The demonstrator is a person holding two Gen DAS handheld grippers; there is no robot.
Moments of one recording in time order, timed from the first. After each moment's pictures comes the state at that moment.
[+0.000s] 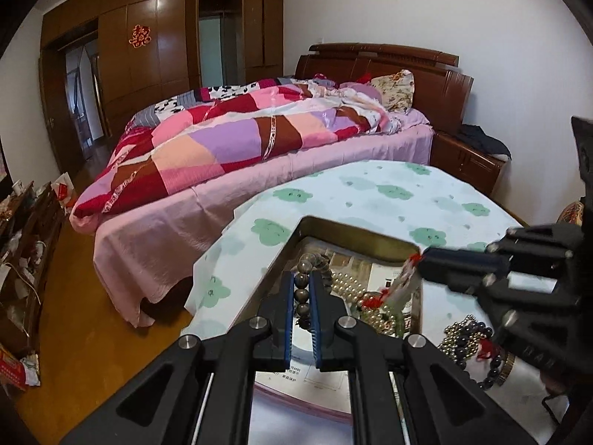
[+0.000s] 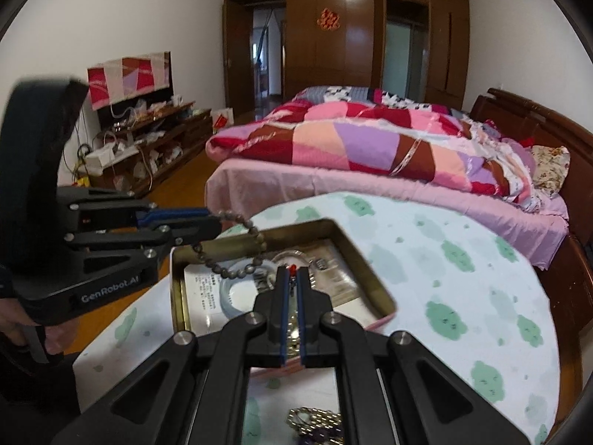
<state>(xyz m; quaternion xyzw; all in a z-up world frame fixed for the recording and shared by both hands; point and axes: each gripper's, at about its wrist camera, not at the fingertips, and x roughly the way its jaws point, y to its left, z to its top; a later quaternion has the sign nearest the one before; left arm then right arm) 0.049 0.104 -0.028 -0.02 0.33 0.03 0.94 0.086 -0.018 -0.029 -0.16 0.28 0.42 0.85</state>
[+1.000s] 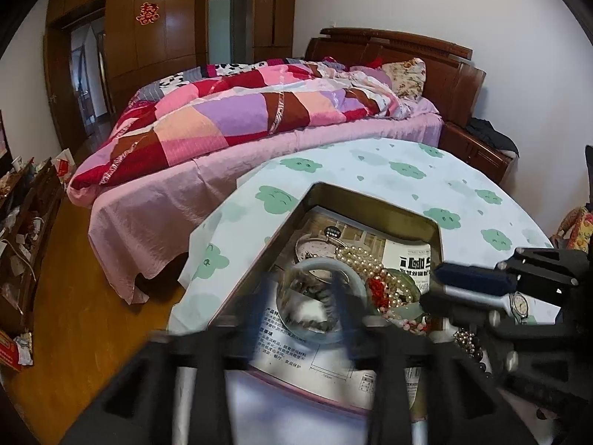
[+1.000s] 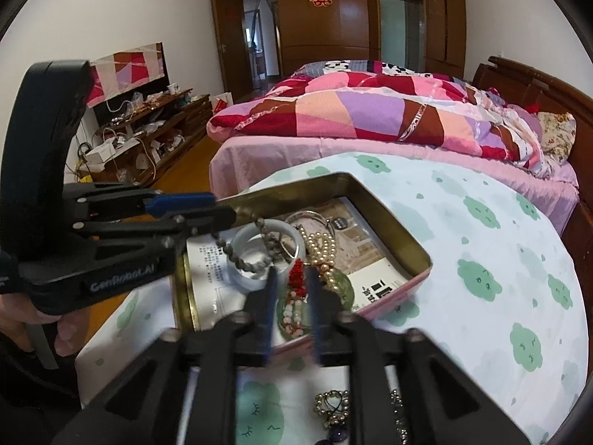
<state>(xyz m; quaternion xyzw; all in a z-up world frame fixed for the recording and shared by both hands) 0.051 0.112 -0.052 -0.04 0.36 0.04 0.93 0.083 -0.018 -0.053 -0.13 0.32 0.42 0.84</state>
